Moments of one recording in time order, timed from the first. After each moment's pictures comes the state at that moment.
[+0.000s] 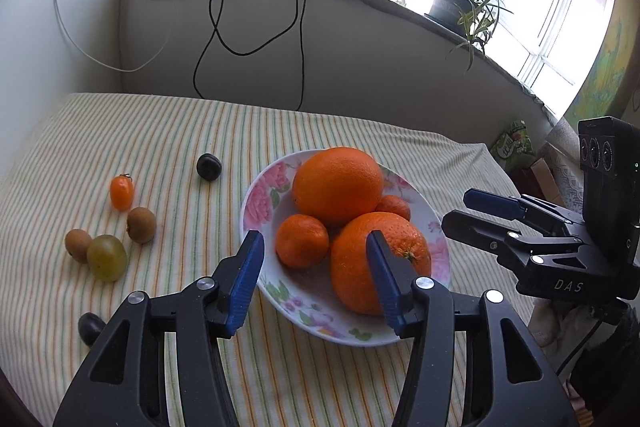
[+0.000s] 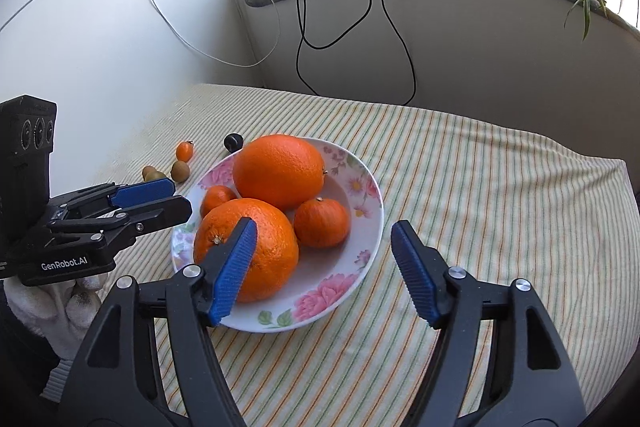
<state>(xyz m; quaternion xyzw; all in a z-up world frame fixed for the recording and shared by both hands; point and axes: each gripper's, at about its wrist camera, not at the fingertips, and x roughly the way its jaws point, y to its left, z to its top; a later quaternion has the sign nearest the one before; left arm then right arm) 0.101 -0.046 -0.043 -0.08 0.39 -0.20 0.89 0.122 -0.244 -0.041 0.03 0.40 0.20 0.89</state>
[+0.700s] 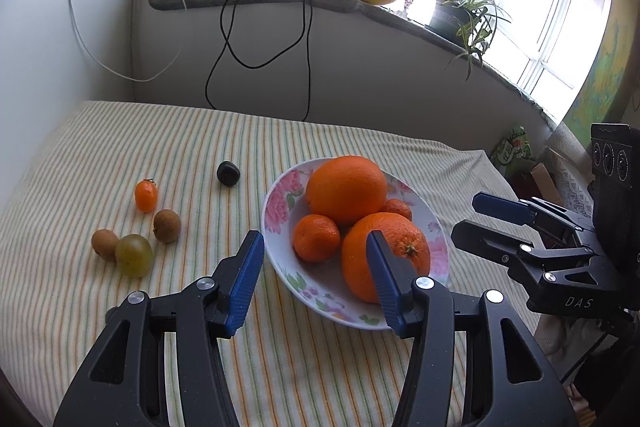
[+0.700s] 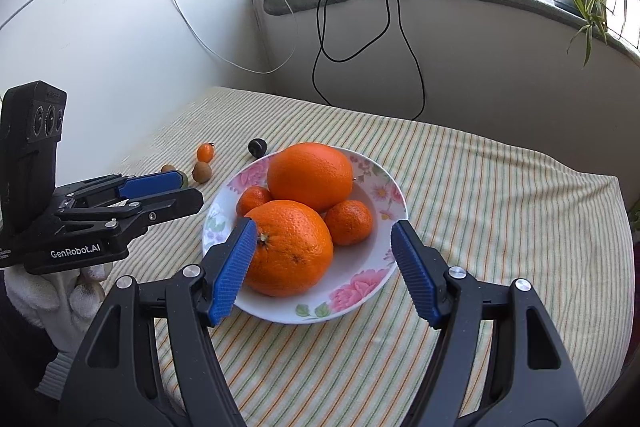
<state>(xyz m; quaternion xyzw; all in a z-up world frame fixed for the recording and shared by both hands) 0.088 -0.028 -0.031 -0.08 0.38 -0.19 0.90 0.099 -0.220 -0.021 0.00 0.38 0.21 0.90</state>
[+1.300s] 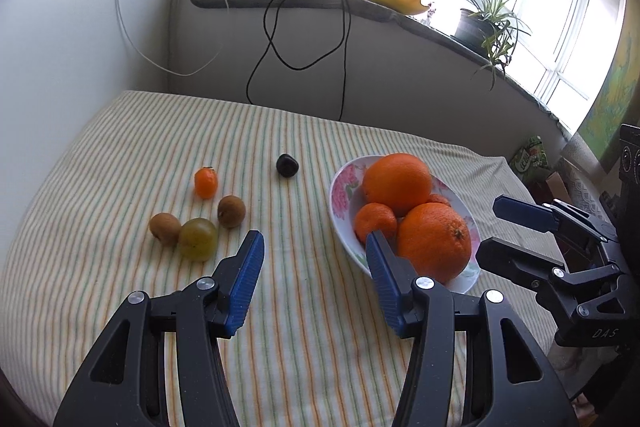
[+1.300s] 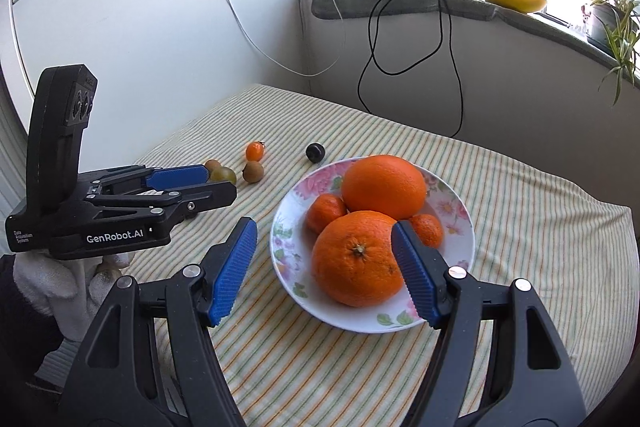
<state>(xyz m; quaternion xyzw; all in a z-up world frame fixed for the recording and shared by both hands) 0.077 0.019 -0.038 -0.08 0.38 -0.16 0.91 0.075 -0.163 -0.010 -0.03 0.36 0.24 0.90</state>
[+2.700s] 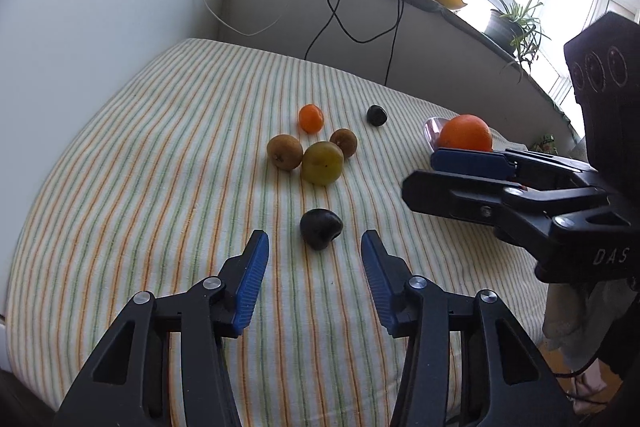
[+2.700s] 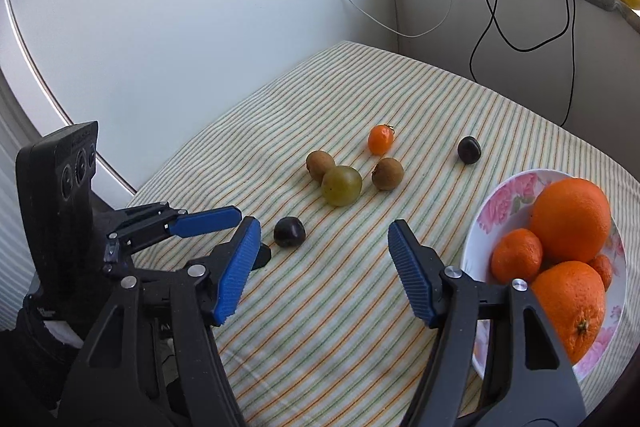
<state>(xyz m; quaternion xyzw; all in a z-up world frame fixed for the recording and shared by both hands) 0.050 0.101 -0.088 -0.11 0.40 -0.15 0.90 0.106 -0.027 -0.039 -0.03 0.43 0.33 0.84</state>
